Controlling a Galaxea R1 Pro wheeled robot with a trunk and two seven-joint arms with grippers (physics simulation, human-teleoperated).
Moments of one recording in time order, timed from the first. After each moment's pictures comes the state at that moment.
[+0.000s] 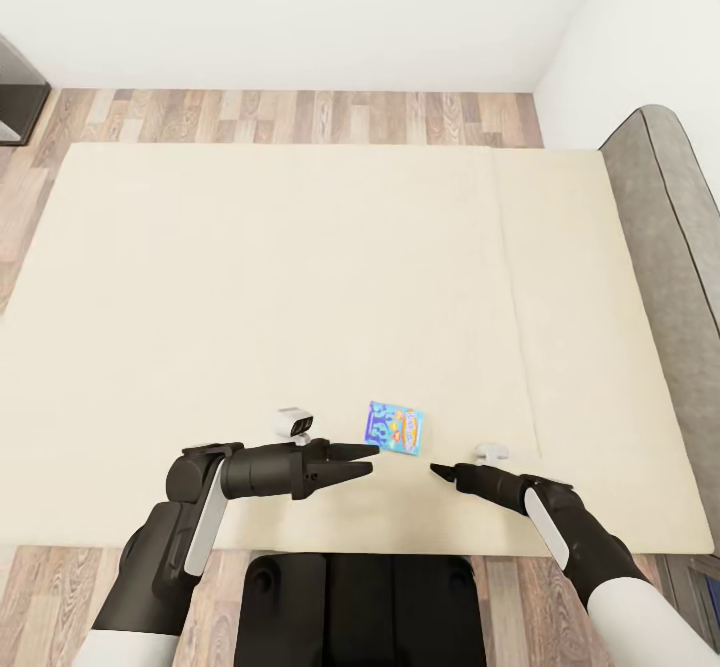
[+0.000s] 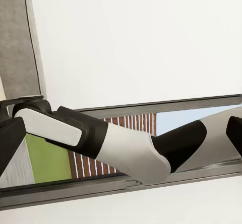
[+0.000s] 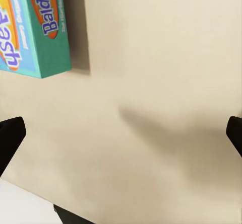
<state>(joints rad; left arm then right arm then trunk) -0.47 -0.09 -0.03 -1.45 0.20 0.96 -1.45 -0.61 -0.14 0.02 -0.76 -0.27 0.47 0.53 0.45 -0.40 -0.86</state>
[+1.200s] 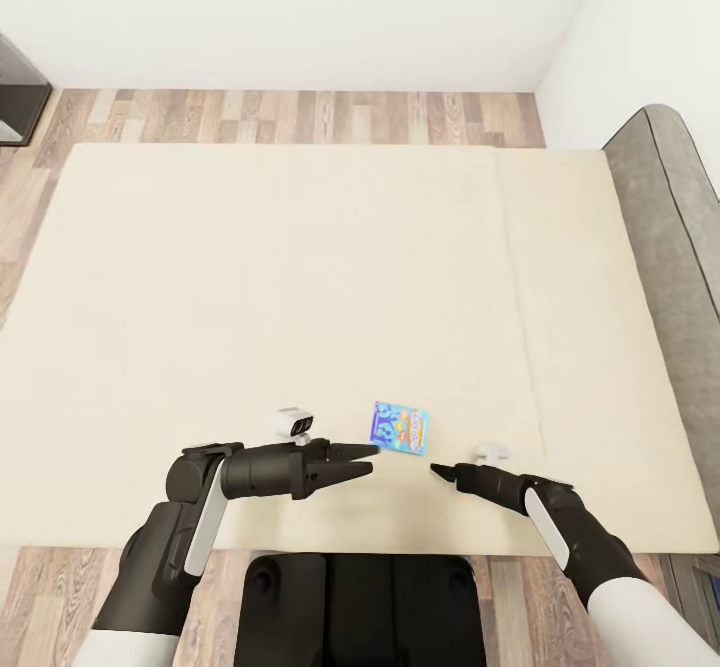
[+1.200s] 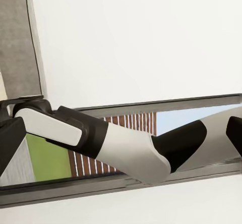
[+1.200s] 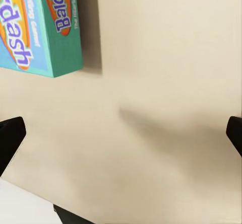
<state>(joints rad) -0.47 -0.09 -0.03 -1.45 0.19 0.96 -1.45 -0.61 -0.14 0.02 -0.76 -0.27 0.47 0.53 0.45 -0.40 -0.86</state>
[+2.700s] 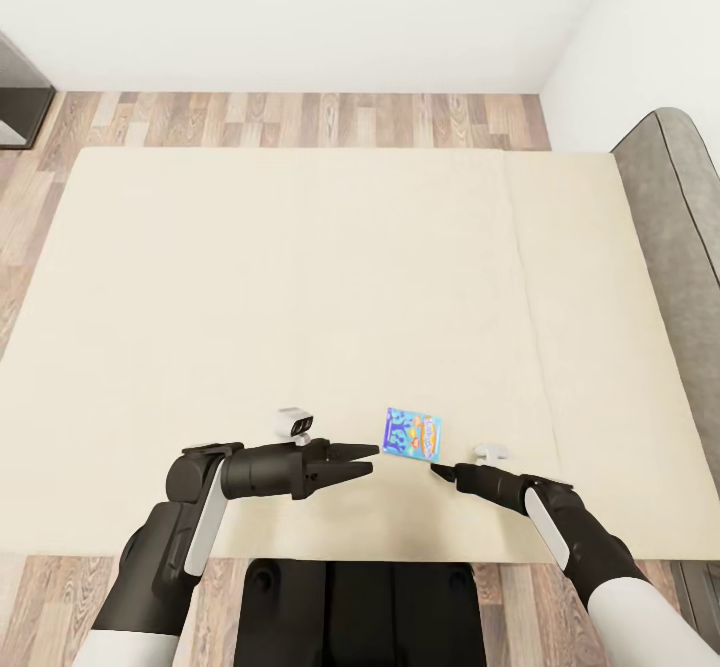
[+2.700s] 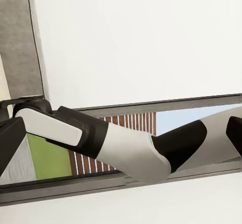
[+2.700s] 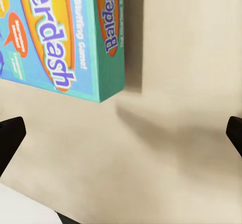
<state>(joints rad) -0.47 -0.09 -0.03 -1.45 0.19 0.96 -1.45 -0.61 -0.14 0.02 -0.76 -0.27 0.47 0.53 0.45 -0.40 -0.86</state>
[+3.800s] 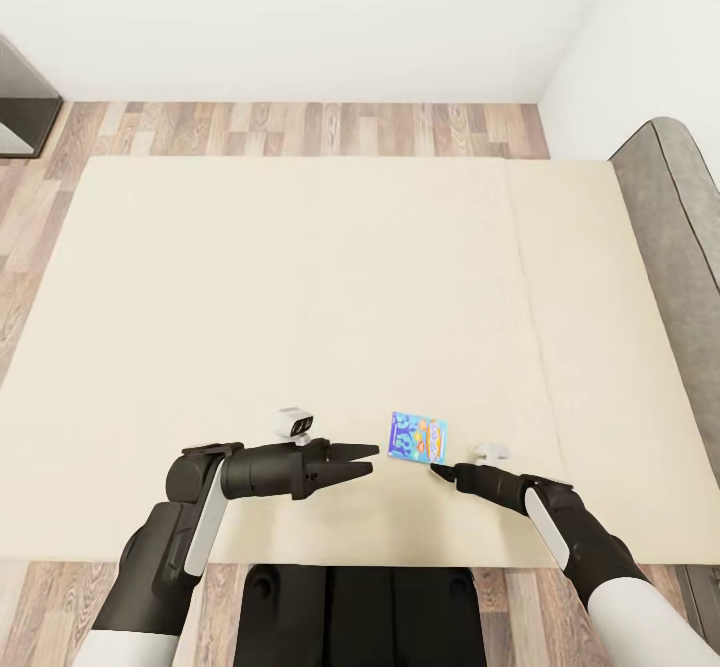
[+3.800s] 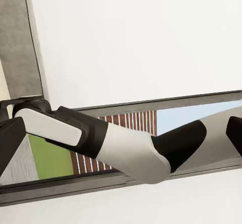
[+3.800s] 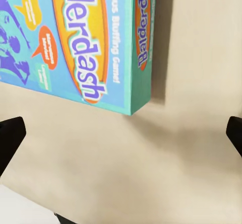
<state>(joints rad) -0.47 -0.09 -0.03 -1.45 0.19 0.96 -1.45 -0.61 -0.14 0.02 -0.76 -0.27 0.47 0.53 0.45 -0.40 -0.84</state>
